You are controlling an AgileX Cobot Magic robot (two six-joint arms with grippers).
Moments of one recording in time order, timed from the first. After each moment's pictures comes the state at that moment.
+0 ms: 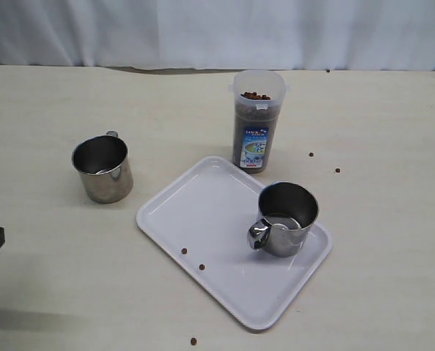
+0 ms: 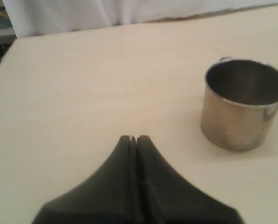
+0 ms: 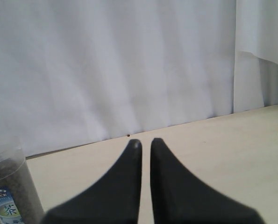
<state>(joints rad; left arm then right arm) -0.07 1.13 -0.01 -0.03 -0.63 0.15 0.09 0.00 0.00 -1.08 0.10 1.22</state>
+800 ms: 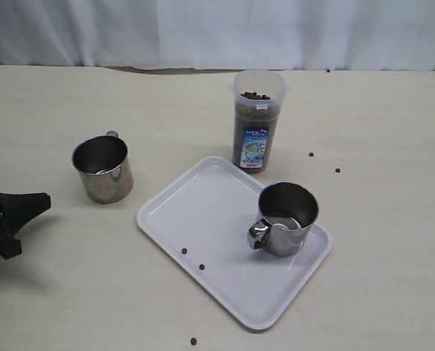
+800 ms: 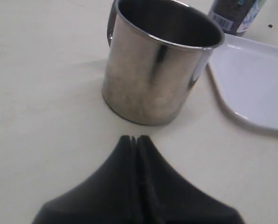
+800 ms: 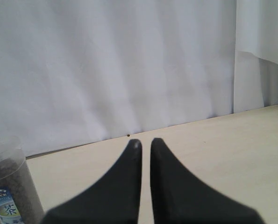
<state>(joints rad) 0.48 2.15 -0.45 1.28 -1.20 -0.19 0.09 0.00 0.00 -1.08 0.10 1.22</state>
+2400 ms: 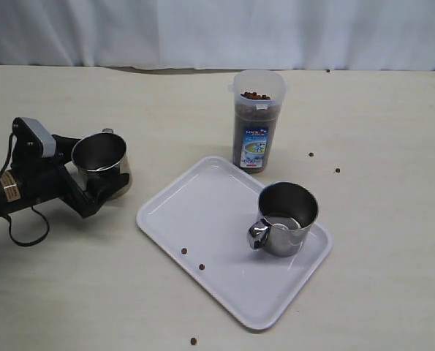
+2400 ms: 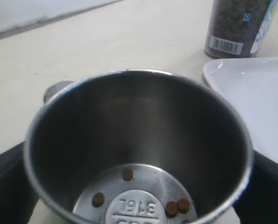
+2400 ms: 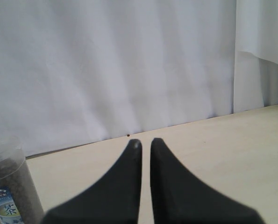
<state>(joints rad) 0.08 2.22 -0.68 0.94 -1.19 -0.08 0.09 0.00 0.00 -1.08 0.10 1.22</state>
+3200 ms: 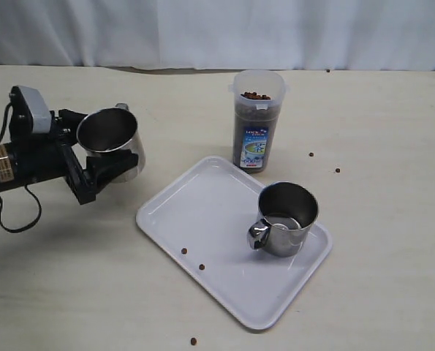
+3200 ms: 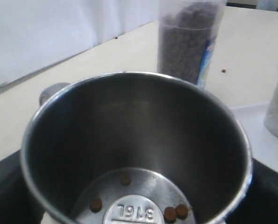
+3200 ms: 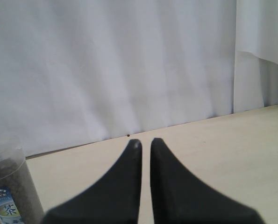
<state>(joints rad) 0.04 2.04 -0.68 1.12 -1.20 -0.24 0.09 0.00 0.00 -1.08 0.10 1.22</state>
